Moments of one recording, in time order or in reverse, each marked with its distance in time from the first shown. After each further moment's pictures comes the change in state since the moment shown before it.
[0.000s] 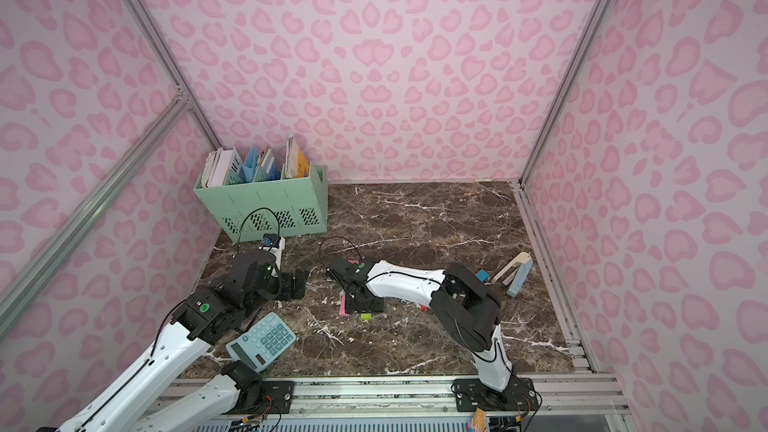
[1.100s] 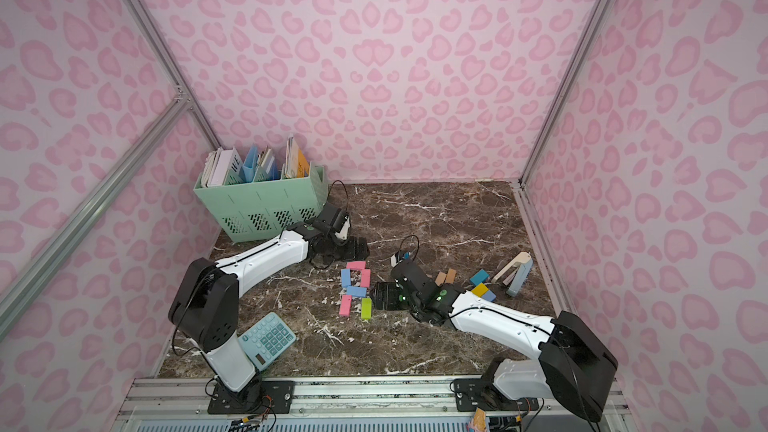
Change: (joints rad) left arm 0.014 0.958 0.428 0.236 0.417 -0.200; right arm -0.162 -0.660 -0.734 0.643 -0.091 -0.163
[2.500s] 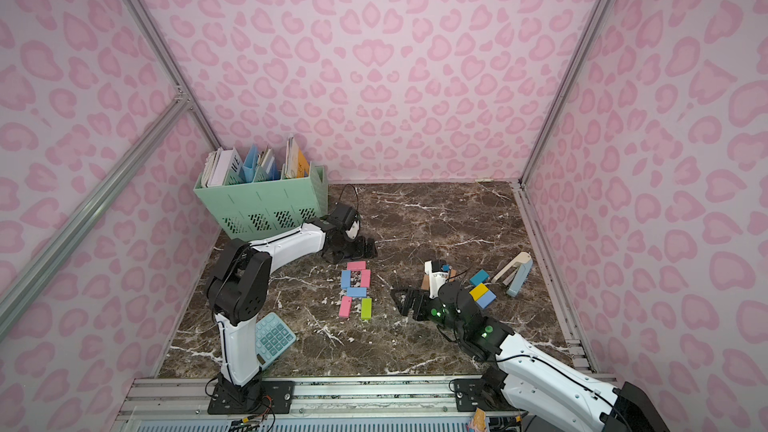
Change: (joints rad) left arm 0.019 0.209 0.124 0.008 0.079 0.024; right arm -0.095 -0.474 -0.365 0.230 -0.052 0.068
